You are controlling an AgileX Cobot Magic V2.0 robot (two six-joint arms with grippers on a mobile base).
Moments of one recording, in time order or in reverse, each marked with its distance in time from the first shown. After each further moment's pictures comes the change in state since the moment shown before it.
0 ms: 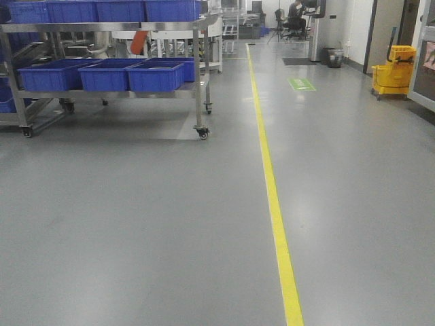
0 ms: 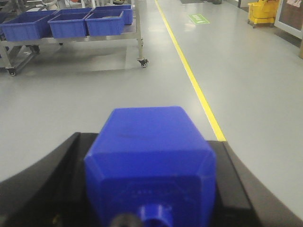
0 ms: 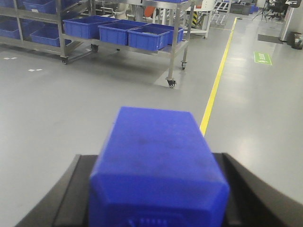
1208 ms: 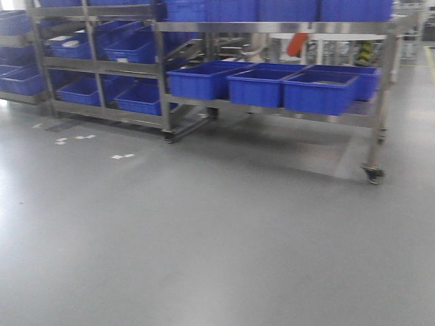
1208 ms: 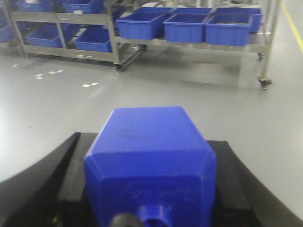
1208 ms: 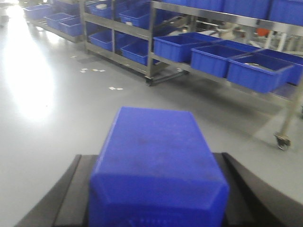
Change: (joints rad) left arm 0.000 0.000 0.000 0.000 0.000 0.000; right arm 0.000 0.000 0.000 0.000 0.000 0.000
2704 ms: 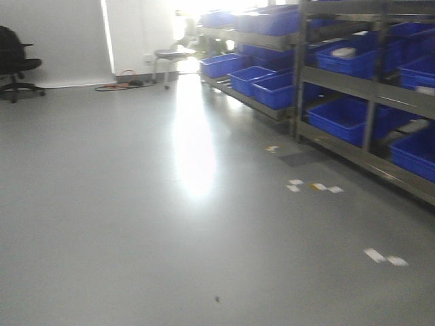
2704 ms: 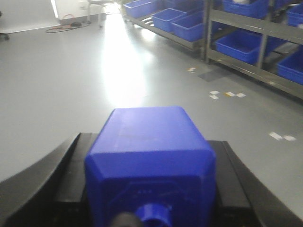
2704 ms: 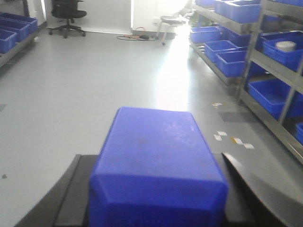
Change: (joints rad) left arm 0.001 0.000 0.000 -0.002 -0.002 0.000; right arm 0.000 0.000 0.000 0.000 0.000 0.000
